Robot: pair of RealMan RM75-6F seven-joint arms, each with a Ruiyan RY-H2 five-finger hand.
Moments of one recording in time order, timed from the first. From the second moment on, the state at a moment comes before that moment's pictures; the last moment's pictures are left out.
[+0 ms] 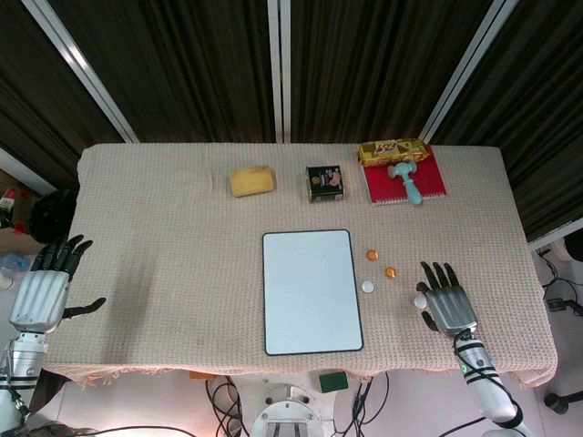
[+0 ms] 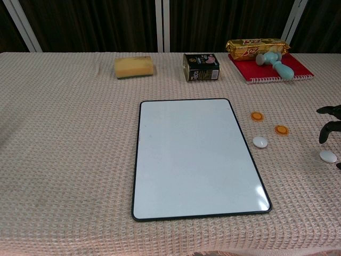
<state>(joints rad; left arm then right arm) -0.15 -1.16 -0.05 -1.59 1.47 1.44 0.08 0.27 -1.43 0.01 -1.54 -1.32 1.18 -0.53</state>
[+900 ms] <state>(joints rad) -0.15 -1.16 -0.05 -1.60 1.48 1.44 0.10 0.28 -1.47 0.00 -1.47 -1.33 1.17 -0.49</state>
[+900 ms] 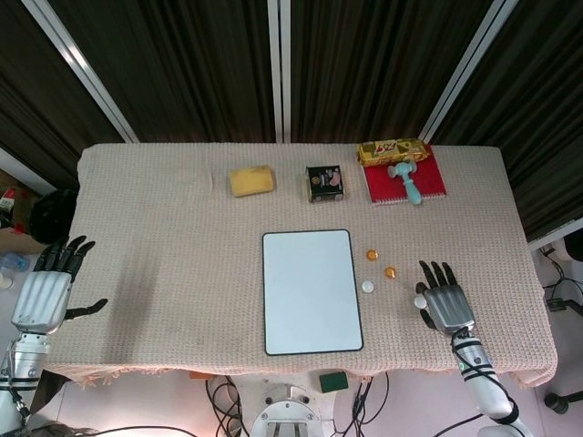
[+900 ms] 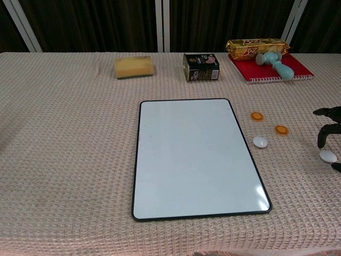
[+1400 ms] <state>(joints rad) -0.15 -1.16 -0.05 -1.60 1.47 1.43 0.09 0.29 -1.48 0.02 -1.48 -1.35 1.19 -0.48</state>
